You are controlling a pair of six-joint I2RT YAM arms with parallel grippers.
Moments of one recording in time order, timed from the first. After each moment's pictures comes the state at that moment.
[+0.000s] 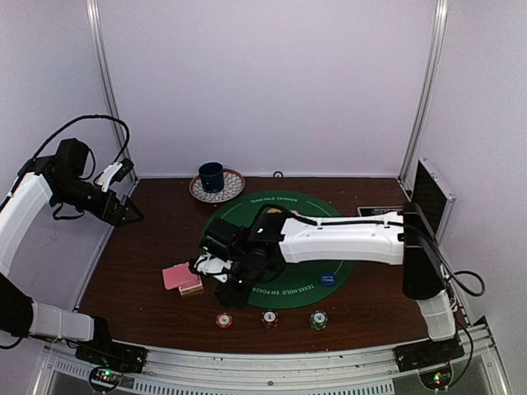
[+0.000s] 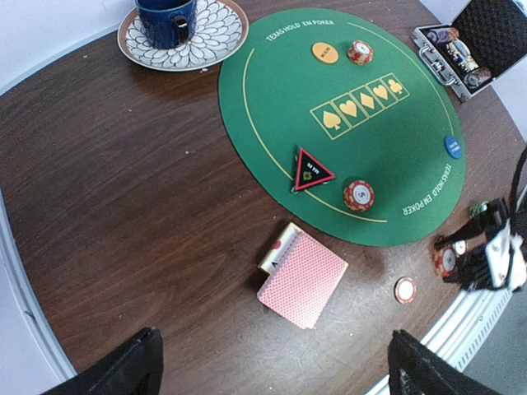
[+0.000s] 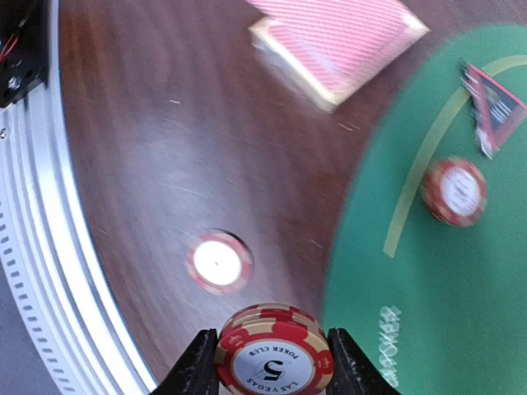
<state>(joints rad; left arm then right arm) 0.03 1.19 1.27 -1.13 0.54 0.41 1.23 2.20 1.92 -0.88 -0.04 0.00</state>
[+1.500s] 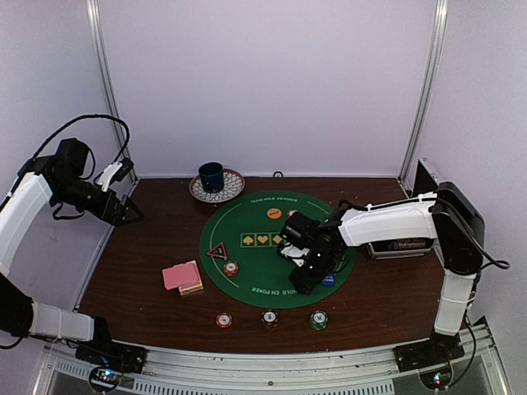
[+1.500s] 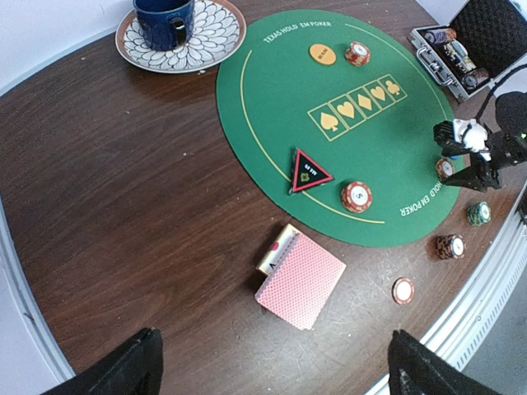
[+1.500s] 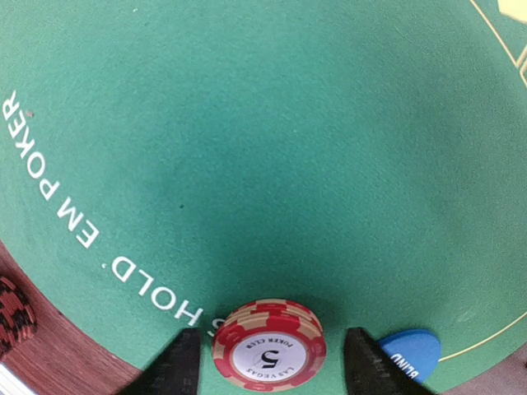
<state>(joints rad) 0.03 1.19 1.27 -1.13 0.54 0.41 0.92 1.90 1.27 -0.73 0.05 0.14</state>
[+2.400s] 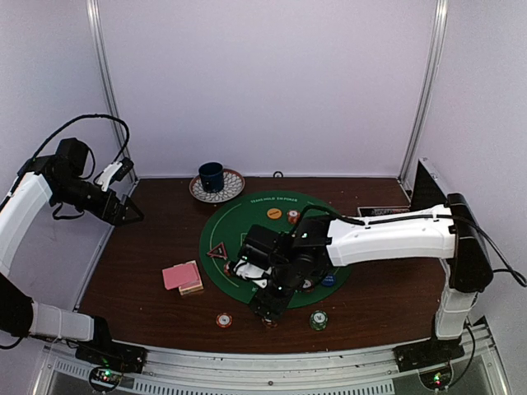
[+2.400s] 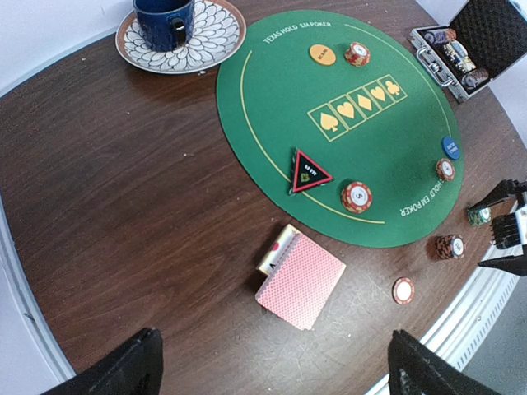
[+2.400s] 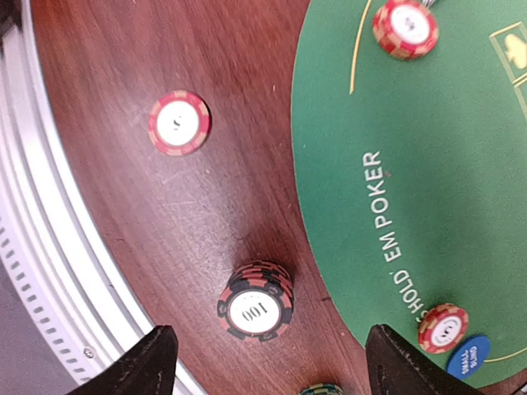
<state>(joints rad) 0.03 1.19 1.27 -1.13 0.54 0.41 1.23 1.87 1.51 -0.85 0.03 0.14</state>
